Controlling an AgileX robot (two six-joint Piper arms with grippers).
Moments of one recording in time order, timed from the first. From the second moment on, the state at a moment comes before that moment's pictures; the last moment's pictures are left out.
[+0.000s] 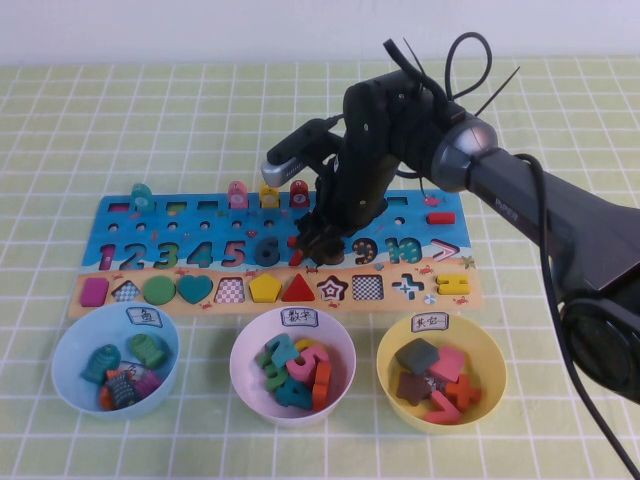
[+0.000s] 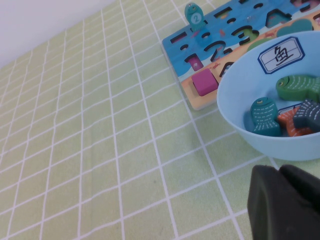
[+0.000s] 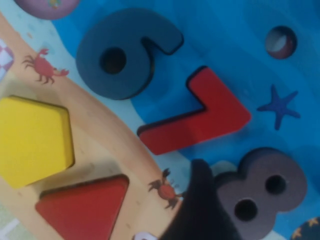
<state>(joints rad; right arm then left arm) 0.60 2.45 -2.30 0.09 1.16 -0.26 -0.18 -0.01 0.02 0.32 0.39 0.10</state>
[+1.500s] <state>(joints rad) 0.61 2.10 -2.14 0.08 1.24 -0.19 -0.18 -0.01 0.02 0.32 0.39 0.10</state>
